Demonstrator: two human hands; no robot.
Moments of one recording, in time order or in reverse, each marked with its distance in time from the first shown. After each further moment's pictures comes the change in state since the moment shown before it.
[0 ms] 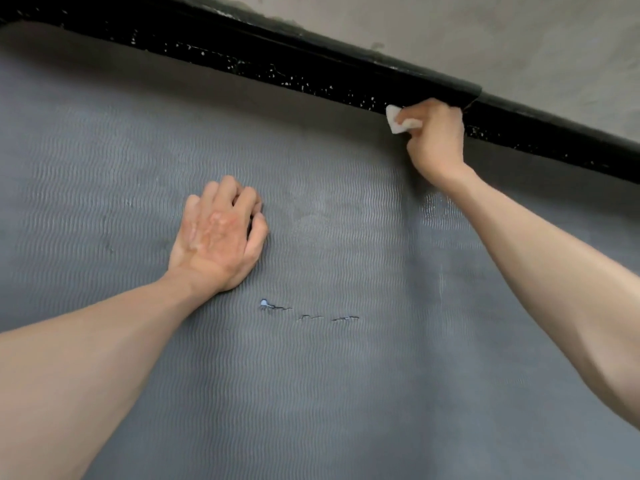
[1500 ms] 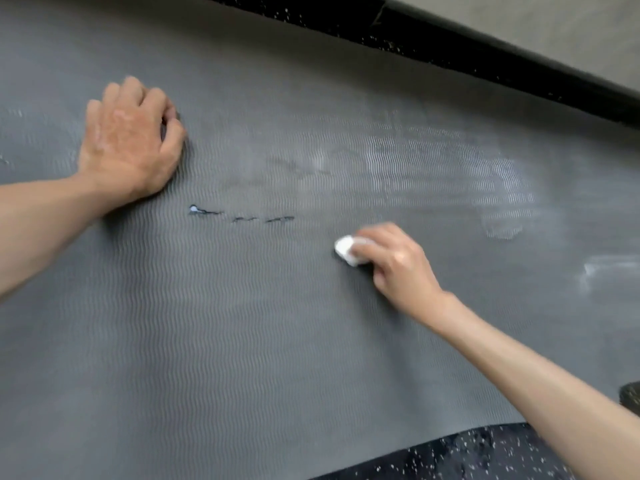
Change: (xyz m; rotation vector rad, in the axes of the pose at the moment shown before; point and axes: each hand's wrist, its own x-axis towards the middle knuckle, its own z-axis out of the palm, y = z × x) left_hand -0.005 0.005 -0.001 -0.069 0.076 0.012; right_hand -0.318 0.019 -0.050 -0.016 -0.173 -0.343
